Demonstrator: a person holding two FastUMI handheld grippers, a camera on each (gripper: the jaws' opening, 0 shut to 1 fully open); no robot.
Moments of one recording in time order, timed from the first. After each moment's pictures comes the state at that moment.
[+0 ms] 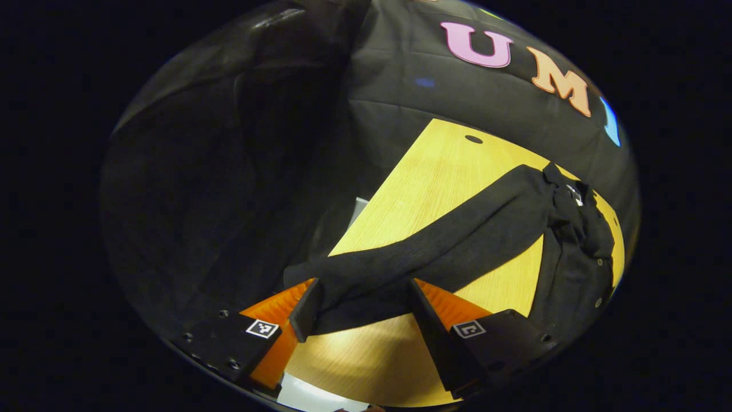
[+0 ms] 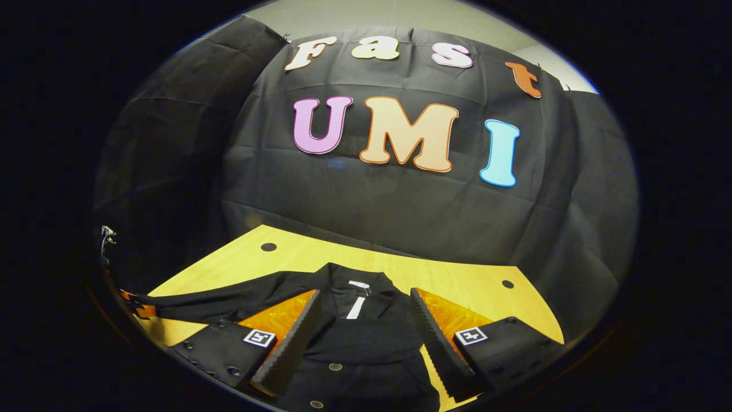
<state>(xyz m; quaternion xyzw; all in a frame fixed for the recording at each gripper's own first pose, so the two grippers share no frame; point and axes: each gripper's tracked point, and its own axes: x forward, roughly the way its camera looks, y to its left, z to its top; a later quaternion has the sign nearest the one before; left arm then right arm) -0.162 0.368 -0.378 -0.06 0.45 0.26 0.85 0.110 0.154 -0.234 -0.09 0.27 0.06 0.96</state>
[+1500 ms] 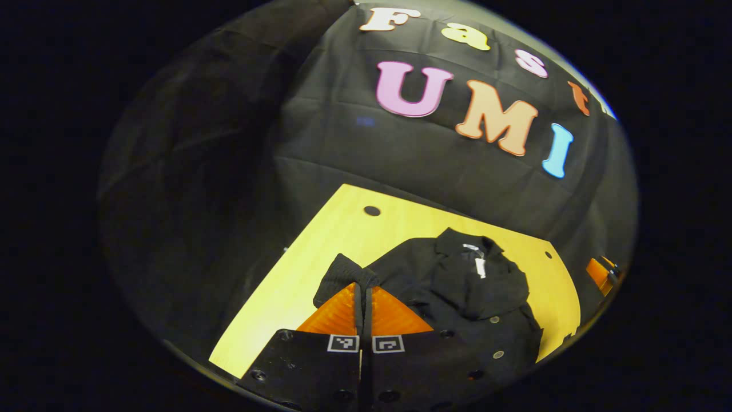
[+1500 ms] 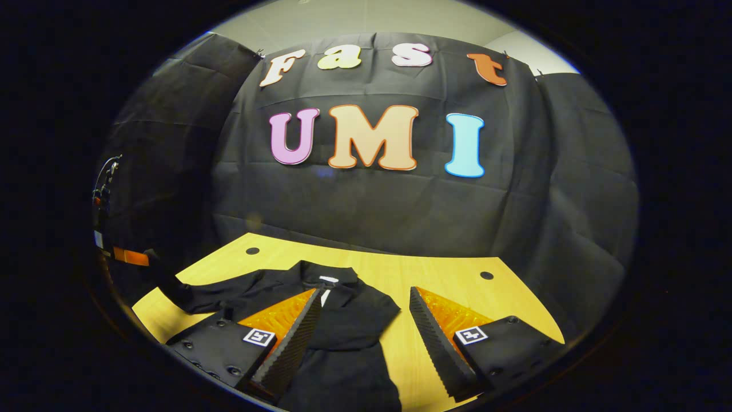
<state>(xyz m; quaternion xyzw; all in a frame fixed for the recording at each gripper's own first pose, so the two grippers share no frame) -0.006 0.225 -0.245 -0.10 0.33 0.10 0.93 0.076 0.036 -0.225 -0.04 0.26 0.03 0.97</state>
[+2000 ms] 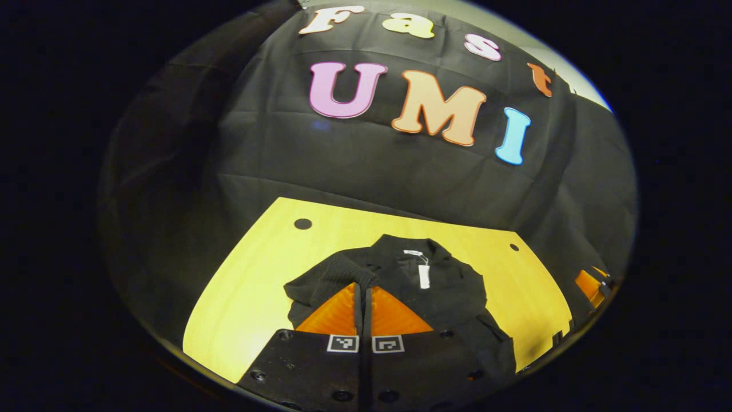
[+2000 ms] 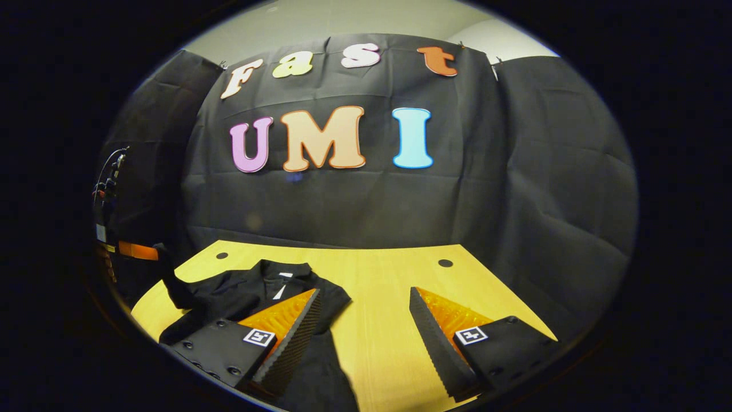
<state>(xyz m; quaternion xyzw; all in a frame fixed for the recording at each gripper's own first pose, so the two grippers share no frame) 0.055 0.109 -0.237 -0.08 0.33 0.00 0.94 0.046 -0.067 -0.225 0.00 0.26 -0.04 0.97</state>
